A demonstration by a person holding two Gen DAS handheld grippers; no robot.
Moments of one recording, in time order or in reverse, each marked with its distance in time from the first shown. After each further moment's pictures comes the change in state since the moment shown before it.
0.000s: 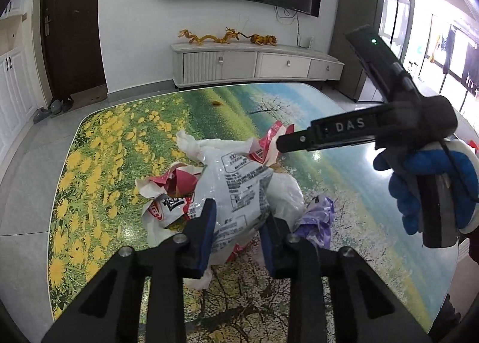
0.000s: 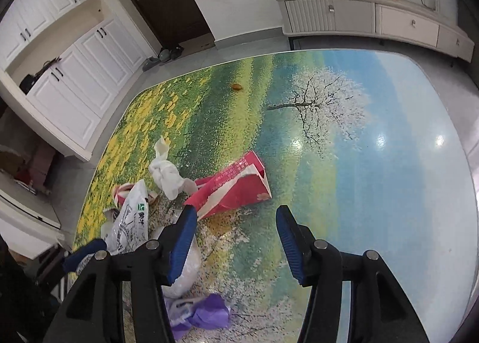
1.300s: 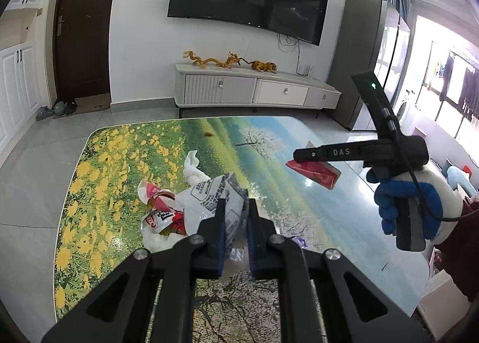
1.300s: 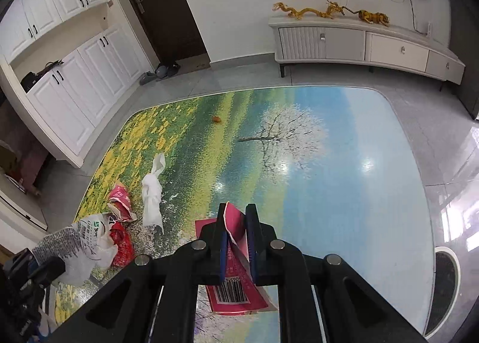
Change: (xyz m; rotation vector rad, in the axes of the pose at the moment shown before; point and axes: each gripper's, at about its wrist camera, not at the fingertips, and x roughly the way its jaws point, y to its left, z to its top) left arm -0.056 -0.020 0.012 -0.076 -0.116 -0.023; right arm -0.068 -0.018 -0.006 -0.089 -0.116 -0.085
